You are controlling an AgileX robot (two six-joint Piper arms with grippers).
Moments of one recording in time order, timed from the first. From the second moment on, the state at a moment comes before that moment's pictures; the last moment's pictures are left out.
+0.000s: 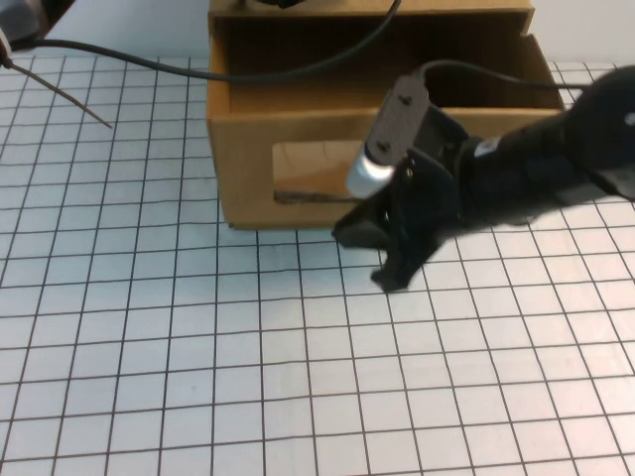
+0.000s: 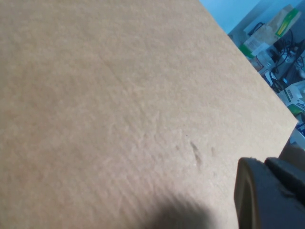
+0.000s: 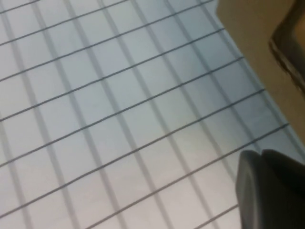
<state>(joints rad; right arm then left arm) 0.51 1.58 -1.25 0.70 0.72 -1.17 -0.36 2.05 -2.11 -0.93 0.89 0.39</state>
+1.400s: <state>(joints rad) 0.46 1.80 -1.58 1.23 0.62 -1.53 -0.32 2.08 -2.21 -0.91 1.03 0.39</state>
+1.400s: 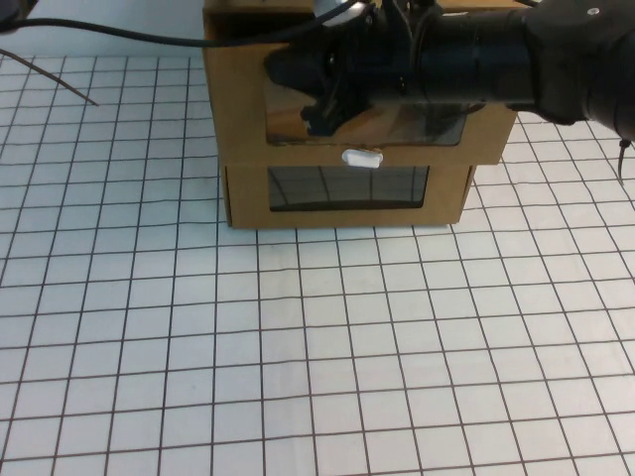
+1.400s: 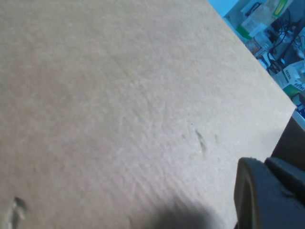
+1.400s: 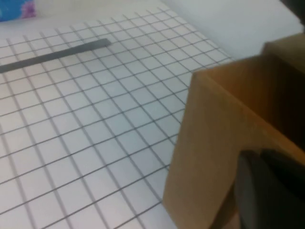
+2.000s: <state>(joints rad) 0.46 1.88 -1.61 1.29 0.37 -1.46 -0.32 2.08 -2.22 -0.91 1.04 0.39</state>
